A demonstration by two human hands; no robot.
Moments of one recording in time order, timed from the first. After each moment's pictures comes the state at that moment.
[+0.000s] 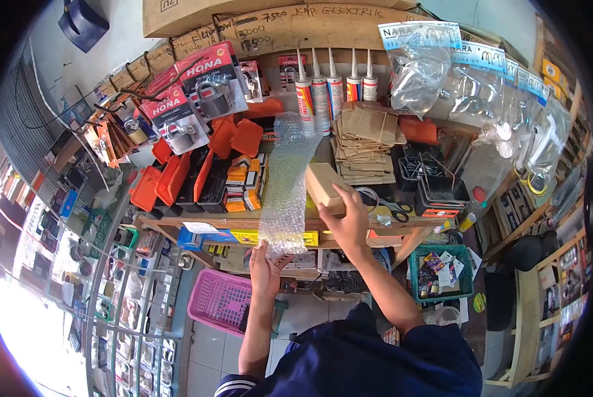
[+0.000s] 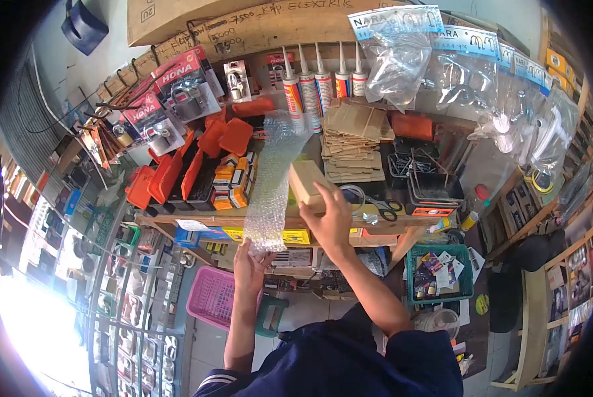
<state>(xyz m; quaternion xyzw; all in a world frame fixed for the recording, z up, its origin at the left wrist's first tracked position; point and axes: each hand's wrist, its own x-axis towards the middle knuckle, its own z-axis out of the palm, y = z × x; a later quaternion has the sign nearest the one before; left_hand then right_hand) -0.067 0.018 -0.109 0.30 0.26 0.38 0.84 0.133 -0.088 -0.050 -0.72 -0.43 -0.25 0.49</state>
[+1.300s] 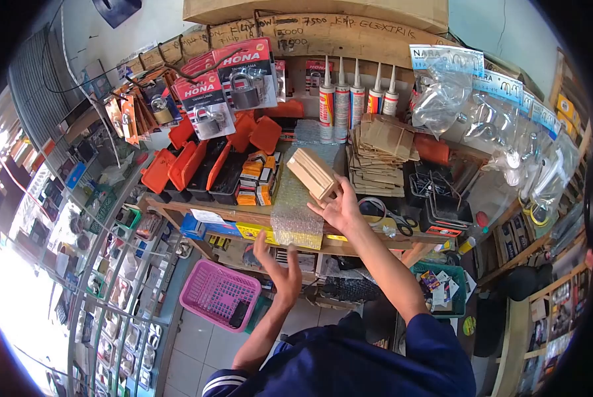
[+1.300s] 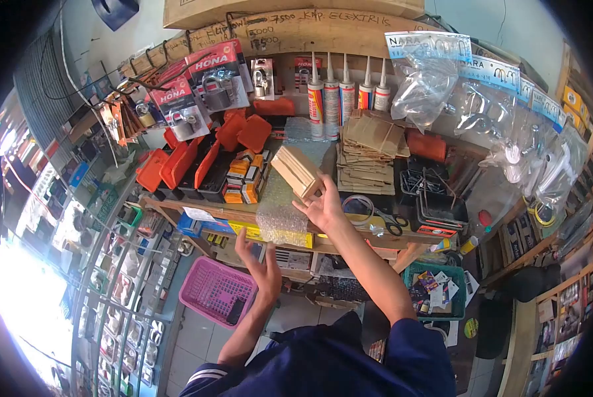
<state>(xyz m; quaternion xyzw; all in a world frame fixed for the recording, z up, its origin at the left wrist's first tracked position) -0.044 -0.032 -0.087 0.65 0.30 0.60 0.35 0.168 -0.022 -0.037 -0.30 -0.03 0.54 0.79</state>
